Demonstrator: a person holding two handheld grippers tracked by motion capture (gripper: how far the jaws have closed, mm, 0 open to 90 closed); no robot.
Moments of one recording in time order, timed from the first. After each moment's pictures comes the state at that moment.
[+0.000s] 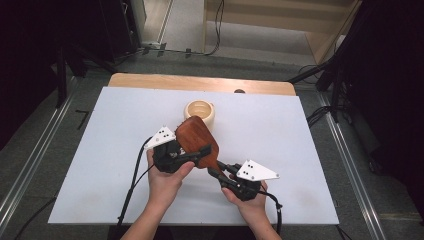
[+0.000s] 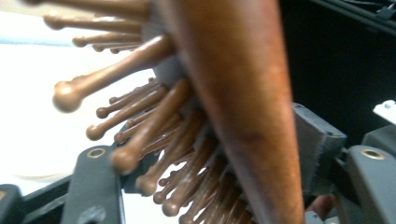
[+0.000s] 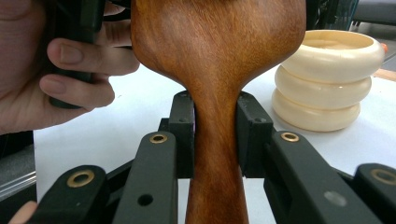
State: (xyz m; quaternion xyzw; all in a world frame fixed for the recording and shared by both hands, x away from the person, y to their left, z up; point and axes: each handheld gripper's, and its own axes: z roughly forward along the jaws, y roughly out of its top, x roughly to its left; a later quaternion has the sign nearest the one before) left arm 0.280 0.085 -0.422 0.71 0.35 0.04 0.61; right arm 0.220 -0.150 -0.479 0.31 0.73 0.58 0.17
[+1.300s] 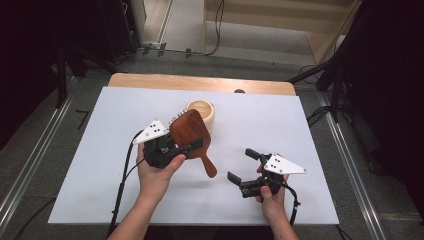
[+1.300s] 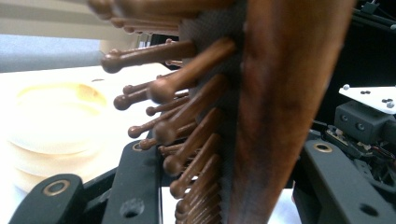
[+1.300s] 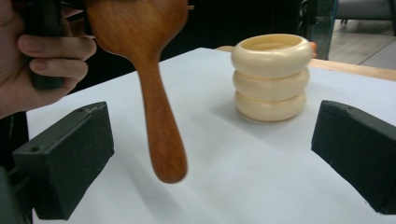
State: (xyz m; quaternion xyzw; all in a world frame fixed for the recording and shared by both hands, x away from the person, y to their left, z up) left arm 0.286 0.104 -0.402 0.72 0.32 0.05 0.61; right arm 0.226 -0.211 -0.478 0.34 0.70 0.61 0.16
